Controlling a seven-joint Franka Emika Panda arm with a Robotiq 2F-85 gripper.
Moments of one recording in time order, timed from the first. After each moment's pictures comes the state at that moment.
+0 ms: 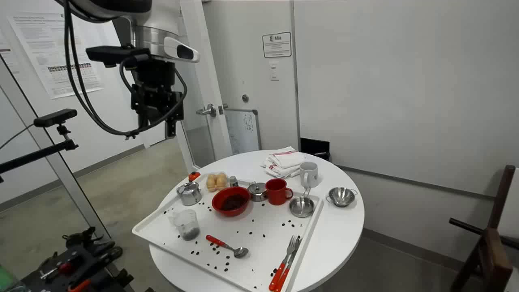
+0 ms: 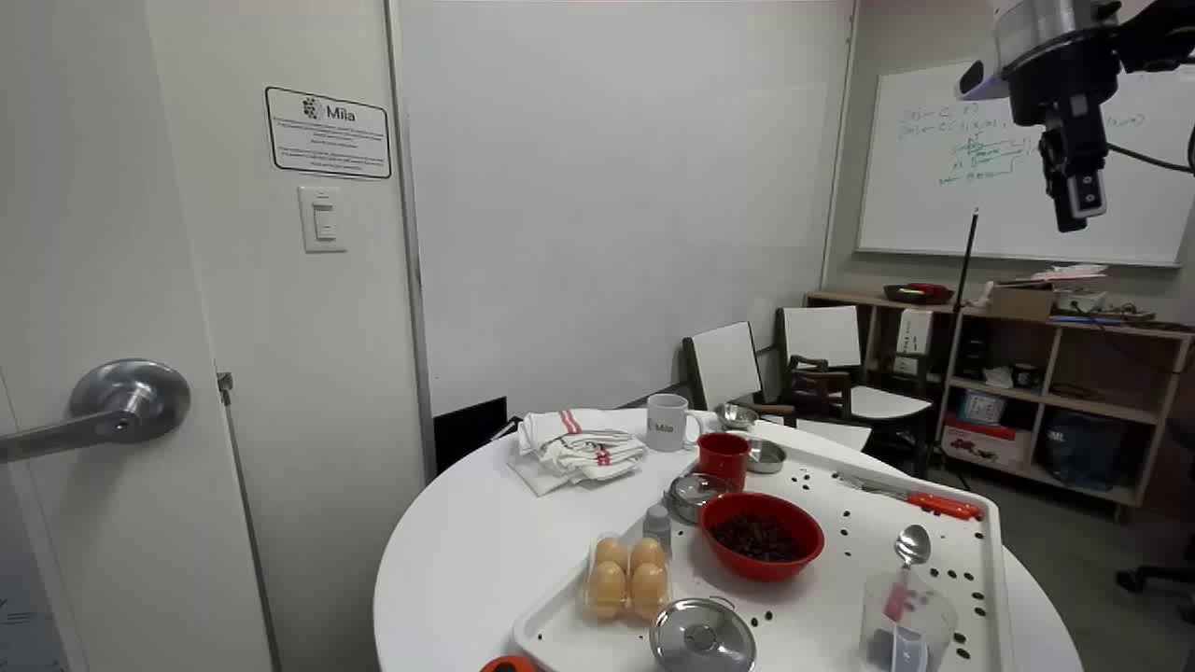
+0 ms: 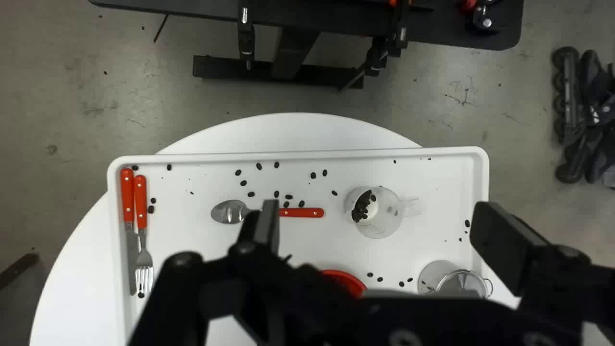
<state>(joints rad) -0.02 -0.28 -0.14 -2.28 0.02 1.72 -0.22</state>
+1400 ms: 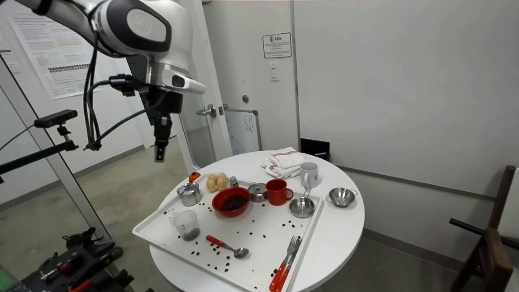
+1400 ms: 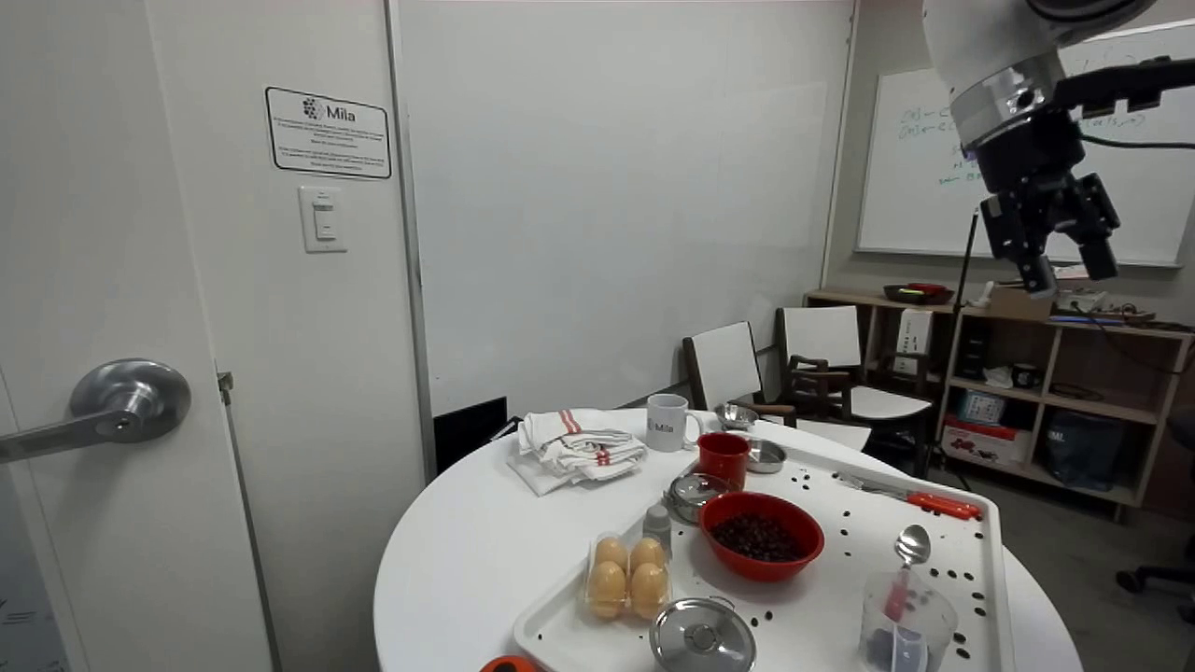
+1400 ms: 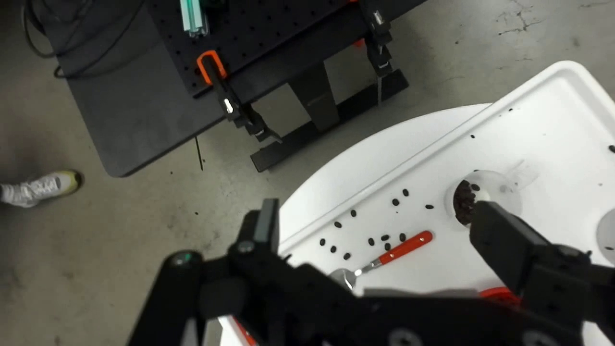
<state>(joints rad) -0.07 -0.12 -0.04 -2.28 -0.01 1.73 0.46</state>
